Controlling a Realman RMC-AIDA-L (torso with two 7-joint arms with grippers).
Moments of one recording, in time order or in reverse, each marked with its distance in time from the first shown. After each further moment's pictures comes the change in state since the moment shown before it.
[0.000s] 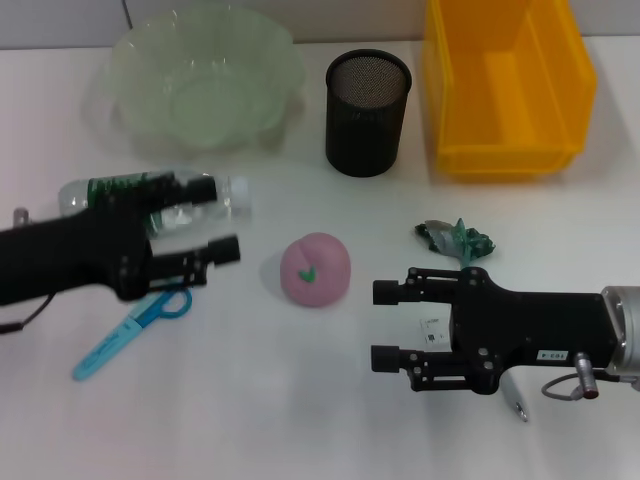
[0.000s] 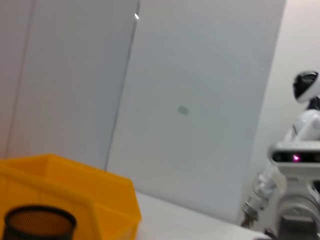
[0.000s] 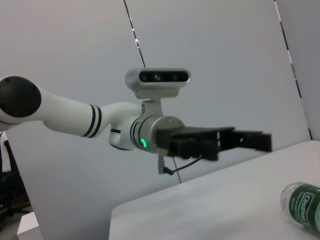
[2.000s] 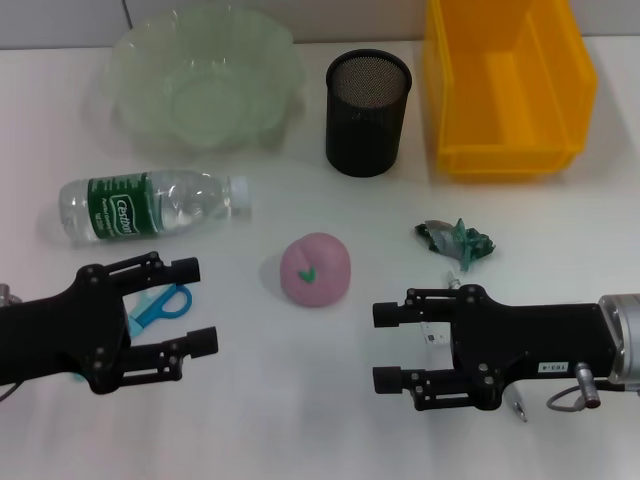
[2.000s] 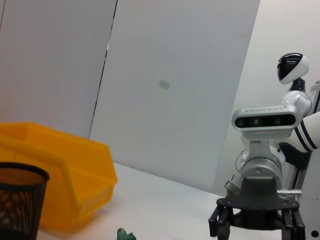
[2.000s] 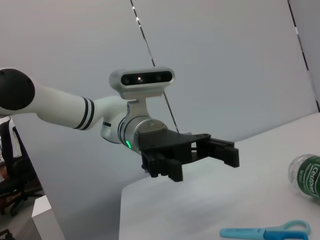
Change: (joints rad) left arm 0.120 0.036 0.100 -0.054 0.003 0.043 0.119; right arm 0.002 0.002 0.003 -0.028 -0.070 0.001 0.067
